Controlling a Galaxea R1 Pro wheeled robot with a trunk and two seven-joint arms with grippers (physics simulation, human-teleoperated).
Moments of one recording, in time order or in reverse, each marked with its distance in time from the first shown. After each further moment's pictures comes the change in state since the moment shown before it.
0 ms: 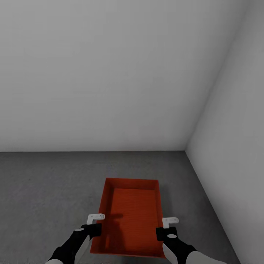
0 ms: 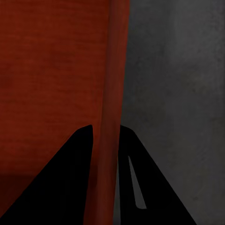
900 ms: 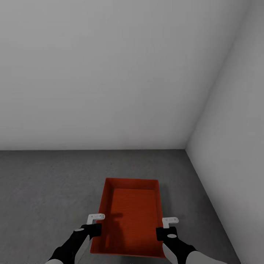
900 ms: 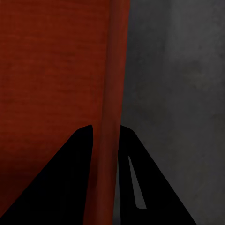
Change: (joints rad) left arm 0.000 0.000 0.000 0.000 0.000 0.000 0.000; right arm 0.000 0.000 -0.003 -0.001 0.004 0.001 0.000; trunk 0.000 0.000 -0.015
